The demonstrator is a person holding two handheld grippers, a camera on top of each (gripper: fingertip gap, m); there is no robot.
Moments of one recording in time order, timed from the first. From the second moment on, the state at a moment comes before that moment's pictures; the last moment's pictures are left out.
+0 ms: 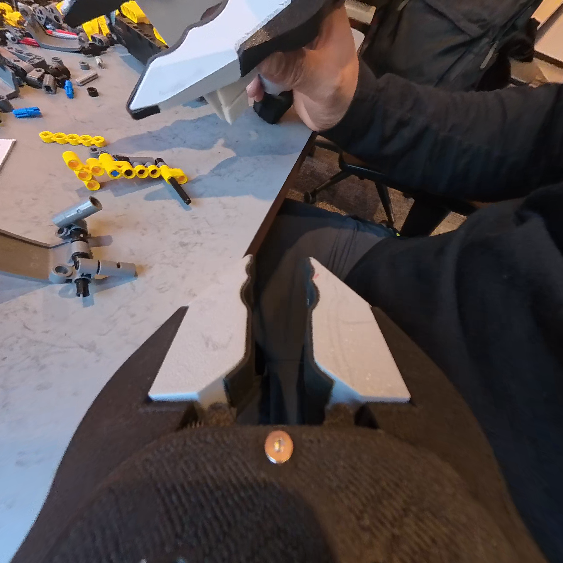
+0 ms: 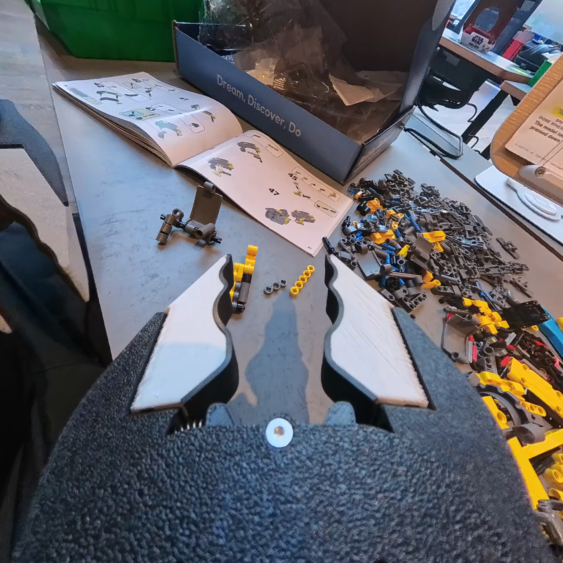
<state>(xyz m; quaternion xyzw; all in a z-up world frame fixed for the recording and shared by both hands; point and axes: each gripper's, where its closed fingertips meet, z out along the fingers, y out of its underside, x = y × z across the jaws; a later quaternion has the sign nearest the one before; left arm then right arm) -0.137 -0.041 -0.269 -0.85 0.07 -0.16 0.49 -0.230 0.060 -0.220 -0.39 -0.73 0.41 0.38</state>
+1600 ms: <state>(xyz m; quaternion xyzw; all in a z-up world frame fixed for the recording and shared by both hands) -0.146 -0.039 -0.275 -0.86 0.06 -0.13 0.49 -0.226 0.046 -0.245 -0.42 -0.77 0.39 0.30</state>
